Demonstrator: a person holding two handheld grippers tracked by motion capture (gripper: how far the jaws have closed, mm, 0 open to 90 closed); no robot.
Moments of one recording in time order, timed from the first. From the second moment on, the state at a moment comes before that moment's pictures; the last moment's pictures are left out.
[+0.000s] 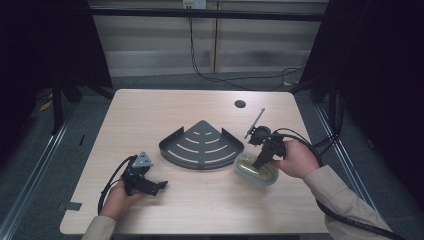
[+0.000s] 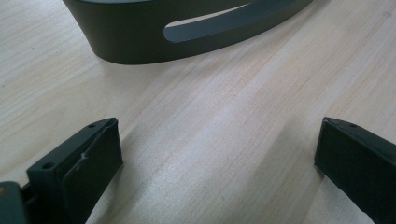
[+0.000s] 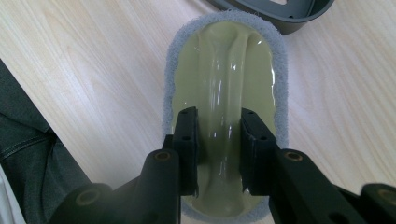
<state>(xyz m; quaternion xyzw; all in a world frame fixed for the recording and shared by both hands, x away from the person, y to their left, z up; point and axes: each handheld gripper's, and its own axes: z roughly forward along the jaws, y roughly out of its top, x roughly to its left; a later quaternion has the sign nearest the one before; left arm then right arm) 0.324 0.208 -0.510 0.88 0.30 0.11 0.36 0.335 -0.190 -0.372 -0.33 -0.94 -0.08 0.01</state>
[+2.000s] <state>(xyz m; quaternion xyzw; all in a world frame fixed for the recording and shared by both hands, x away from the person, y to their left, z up) 0.324 0.208 -0.510 0.88 0.30 0.11 0.36 0.391 -0.154 -0.339 -0.35 -0.93 -0.12 -0.02</state>
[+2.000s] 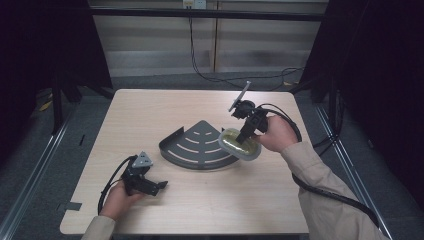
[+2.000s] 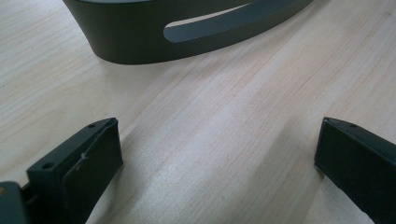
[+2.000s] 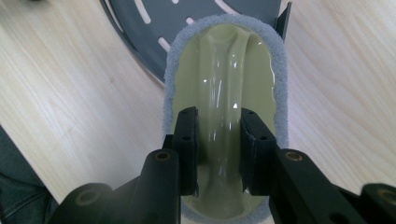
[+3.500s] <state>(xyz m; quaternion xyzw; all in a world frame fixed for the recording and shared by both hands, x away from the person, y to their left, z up) 0.324 0.208 -0.510 0.88 0.30 0.11 0.36 0.436 -0.122 -0.360 -0.37 -0.92 -0.13 -0.02</state>
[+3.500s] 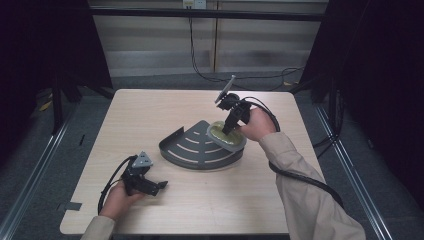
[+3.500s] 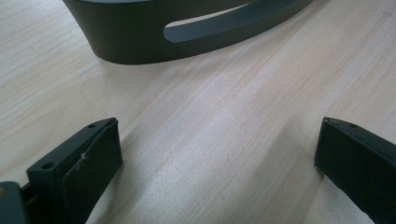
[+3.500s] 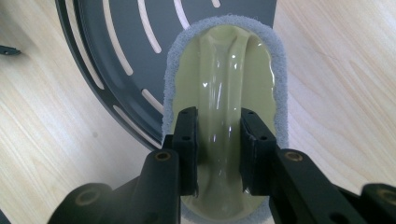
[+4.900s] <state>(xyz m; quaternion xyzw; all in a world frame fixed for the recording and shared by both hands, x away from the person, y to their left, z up) 0.324 0.208 -0.510 0.88 0.29 0.11 0.36 0.458 -0.098 -0.392 -0.37 -0.92 -0.11 -0.02</state>
